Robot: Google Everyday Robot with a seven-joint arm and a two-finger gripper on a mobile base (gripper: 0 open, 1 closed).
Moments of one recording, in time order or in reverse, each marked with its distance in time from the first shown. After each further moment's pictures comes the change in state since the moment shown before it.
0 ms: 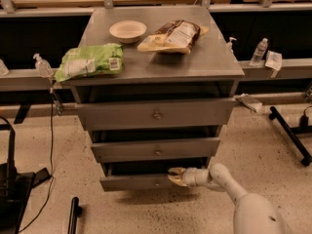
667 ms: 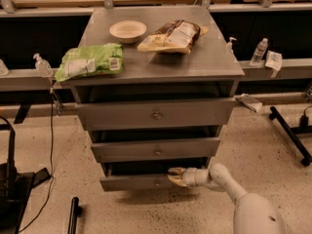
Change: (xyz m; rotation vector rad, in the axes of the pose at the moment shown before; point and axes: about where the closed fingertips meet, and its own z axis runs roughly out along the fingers) arm 0.000 0.000 0.000 0.000 0.000 0.000
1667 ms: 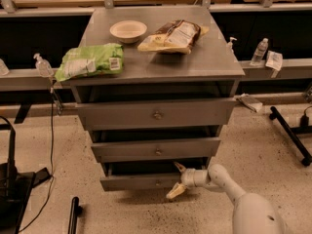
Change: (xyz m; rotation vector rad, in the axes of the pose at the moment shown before) arm 0.000 0.002 0.004 -0.006 0.000 0.000
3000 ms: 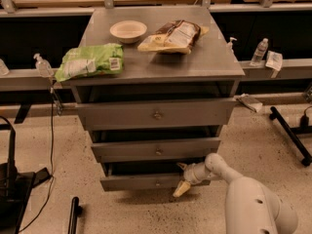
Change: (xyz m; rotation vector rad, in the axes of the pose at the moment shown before) arm 0.028 -0.012 -0.018 -0.072 0.309 -0.082
